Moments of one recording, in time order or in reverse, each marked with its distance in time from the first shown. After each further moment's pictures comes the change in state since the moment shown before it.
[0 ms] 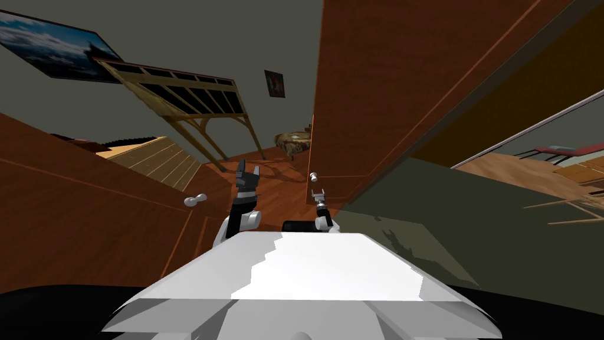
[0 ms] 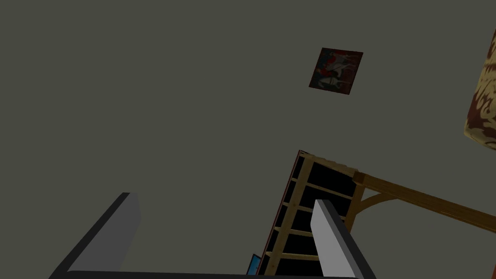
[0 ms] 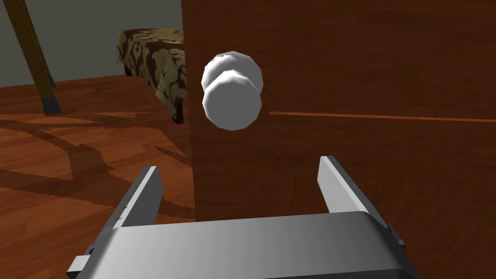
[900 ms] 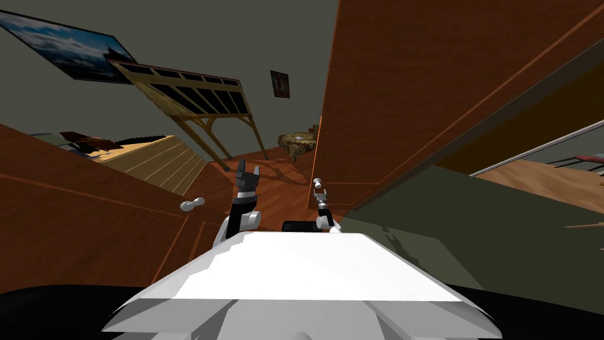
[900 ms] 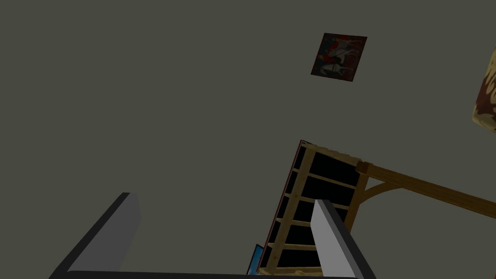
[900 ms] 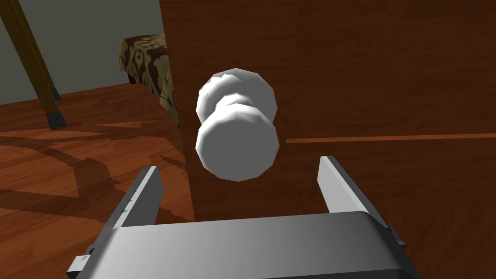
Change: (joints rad) arm -0.011 -0.008 -0.023 0.021 -0.030 -0.011 -0.062
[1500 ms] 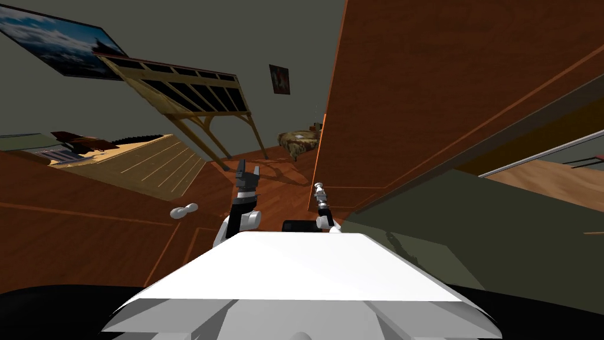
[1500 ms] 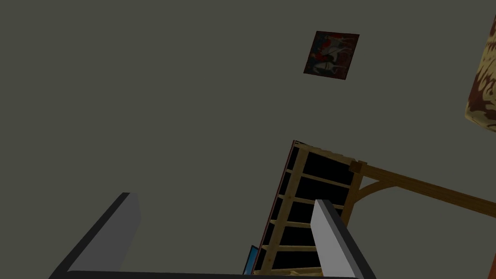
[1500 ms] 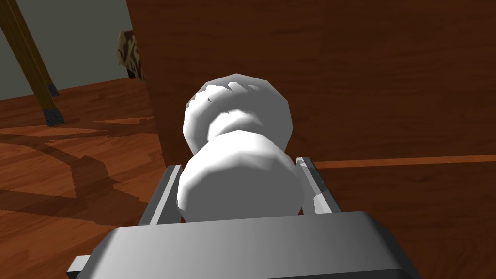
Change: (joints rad) arm -0.002 0.001 -0.003 0.004 -0.002 0.001 -0.002
